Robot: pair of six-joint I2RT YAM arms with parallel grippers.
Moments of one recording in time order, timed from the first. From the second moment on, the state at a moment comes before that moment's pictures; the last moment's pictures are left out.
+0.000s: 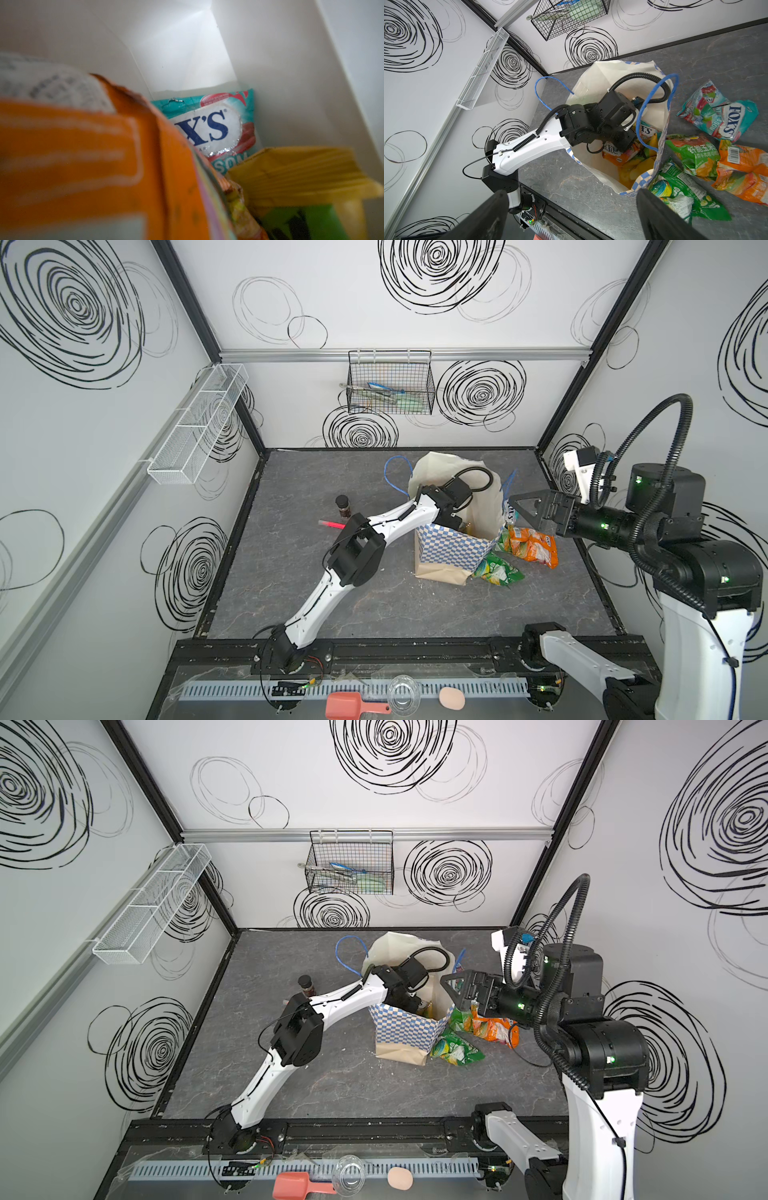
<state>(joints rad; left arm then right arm) -0.85 2.42 2.15 -0.93 0.00 -0.28 0.14 1.01 1.81 -1.37 -0.53 0.35</state>
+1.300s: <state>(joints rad) -0.81 2.21 2.25 -0.99 -0.05 -0.32 0.14 0.99 1.73 -1.33 -0.52 0.38</state>
